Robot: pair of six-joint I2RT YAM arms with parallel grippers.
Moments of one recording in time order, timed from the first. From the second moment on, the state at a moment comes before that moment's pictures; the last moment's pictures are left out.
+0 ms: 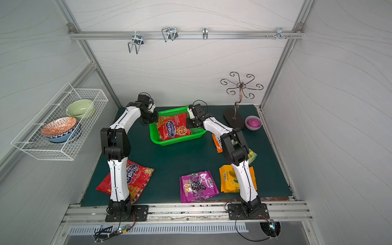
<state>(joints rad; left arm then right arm) -0.05 2.26 2.04 -0.95 0.20 -0.18 0.57 2.26 1.85 -0.38 -0.23 0.27</state>
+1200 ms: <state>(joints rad) -0.13 1.99 2.15 -1.07 0.33 -0.14 0.56 2.25 1.86 -0.42 -0.26 0.24</state>
